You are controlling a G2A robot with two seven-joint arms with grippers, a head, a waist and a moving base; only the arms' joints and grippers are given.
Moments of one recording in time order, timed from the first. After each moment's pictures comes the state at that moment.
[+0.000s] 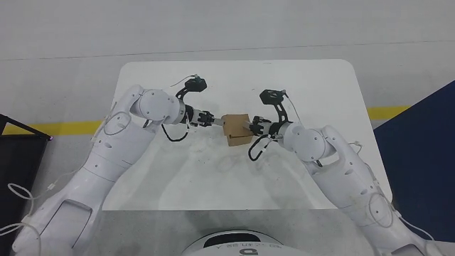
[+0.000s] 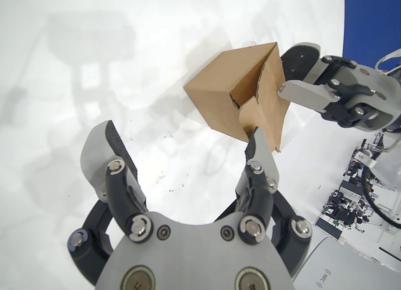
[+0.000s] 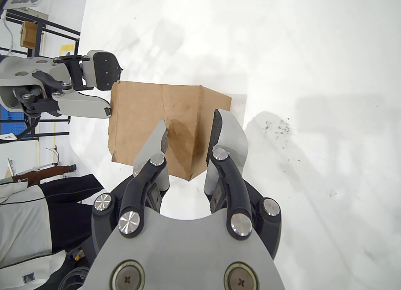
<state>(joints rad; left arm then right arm) 0.89 -1.14 -0.91 -1.39 0.36 0.03 -1.20 -1.31 -1.12 1.07 -1.76 -0.51 0.25 0.79</state>
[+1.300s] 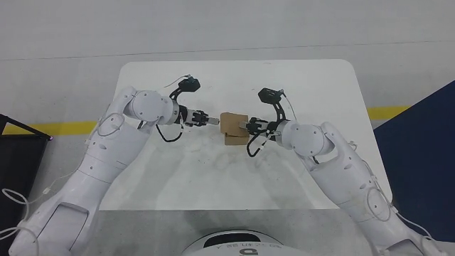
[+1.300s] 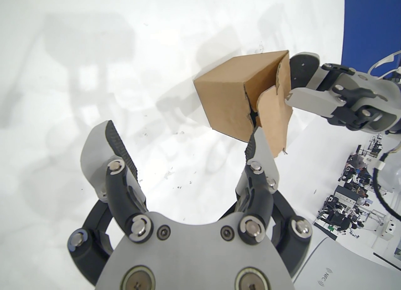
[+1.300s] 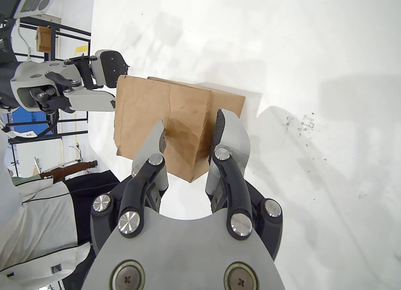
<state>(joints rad) 0.92 -1.12 -0.95 -1.39 0.35 0.02 -1.21 -1.28 -1.14 1.06 -1.72 -0.41 0.28 0.81</state>
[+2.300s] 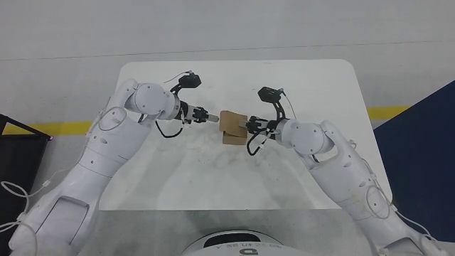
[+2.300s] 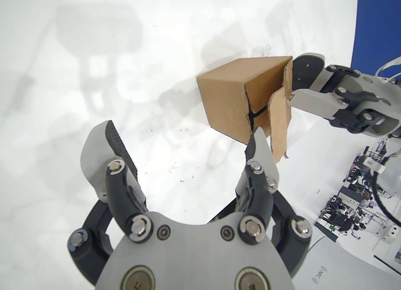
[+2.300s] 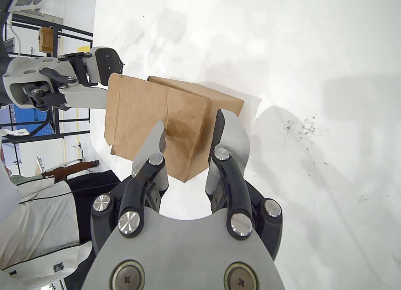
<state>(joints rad) 0.86 -1.12 -0.92 -1.39 0.38 0.08 -1.25 -1.26 -1.14 1.05 -1.71 -0.41 0.28 0.81</state>
